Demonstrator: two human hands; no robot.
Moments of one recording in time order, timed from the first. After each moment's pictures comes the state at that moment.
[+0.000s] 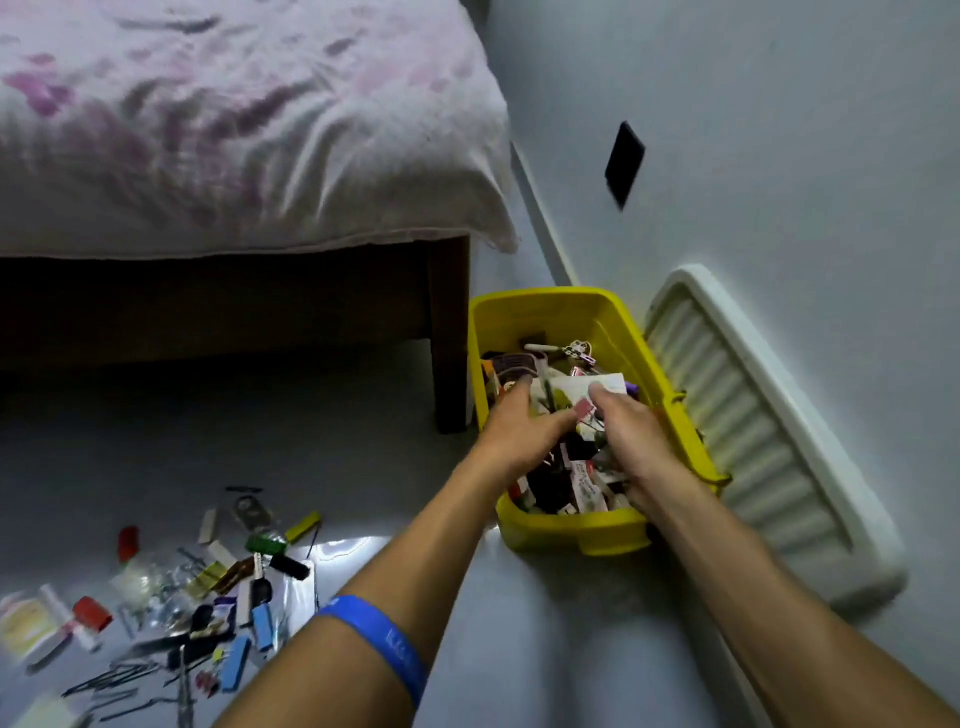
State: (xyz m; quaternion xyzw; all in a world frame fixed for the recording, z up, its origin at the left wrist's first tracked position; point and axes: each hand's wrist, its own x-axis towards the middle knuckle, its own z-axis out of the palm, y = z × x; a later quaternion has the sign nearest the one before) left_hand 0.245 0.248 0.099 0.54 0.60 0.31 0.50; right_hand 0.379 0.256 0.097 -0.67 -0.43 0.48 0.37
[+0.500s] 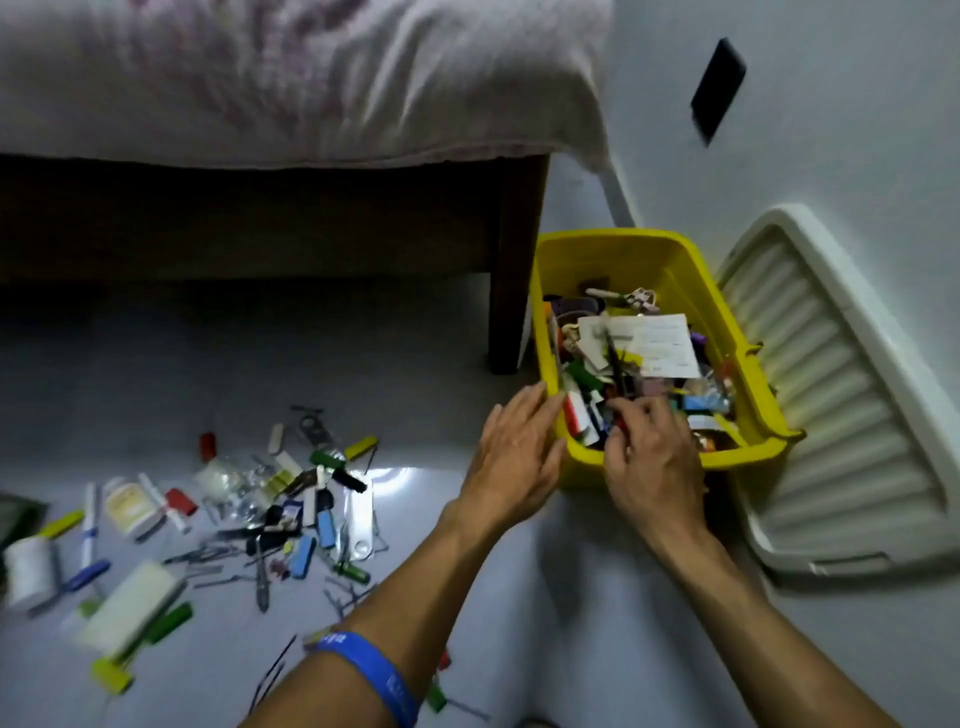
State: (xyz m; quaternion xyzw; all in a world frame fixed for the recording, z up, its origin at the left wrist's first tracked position) left_hand 0.193 0.155 0.032 0.70 0.63 0.22 0.26; right_hand 0.350 0.168 0.049 -0.64 -0.73 0.05 0.24
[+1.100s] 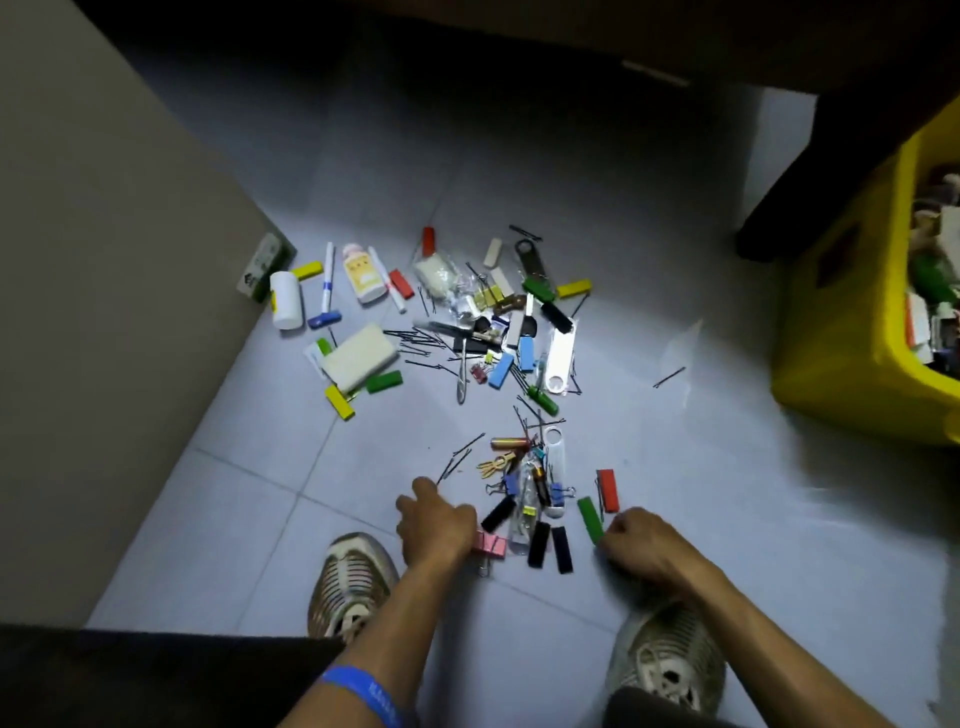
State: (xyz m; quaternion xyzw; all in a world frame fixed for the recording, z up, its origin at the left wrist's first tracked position) left_hand 0.028 -0.139 -0.083 0.04 0.90 0.10 0.41; right_hand 0.224 -0.004 -0.081 -0.52 -0.65 0.44 -0.34
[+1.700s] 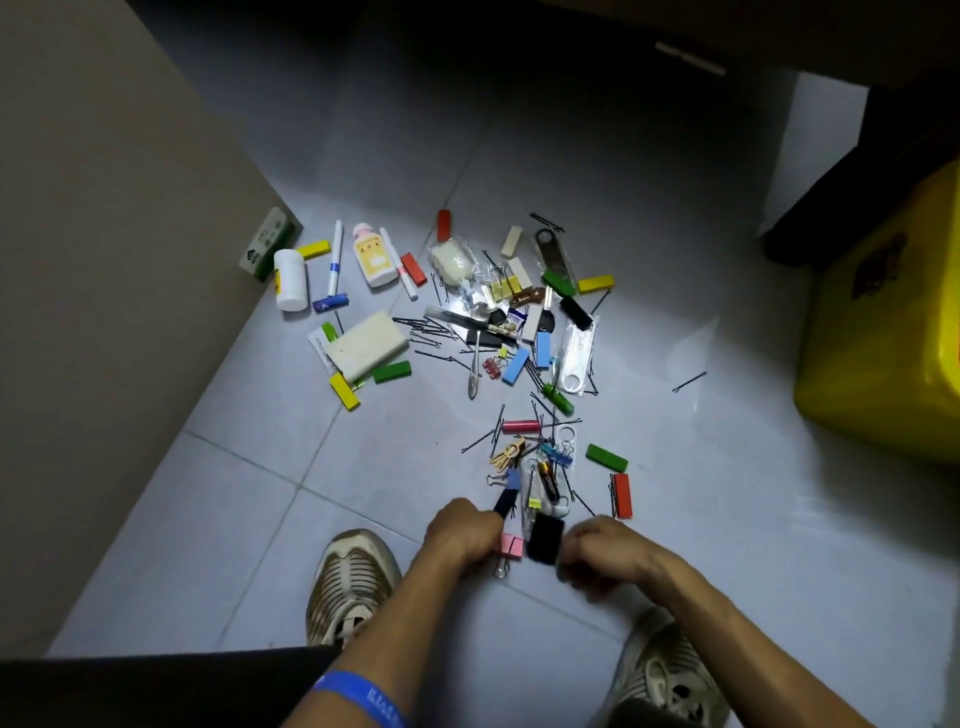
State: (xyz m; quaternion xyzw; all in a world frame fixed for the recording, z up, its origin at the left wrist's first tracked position) left_hand 0.020 -0.129 -0.091 0.07 0.80 0.07 0.59; right_hand 0.187 -0.023 -0.088 -0.49 -0.51 0.62 -0.33
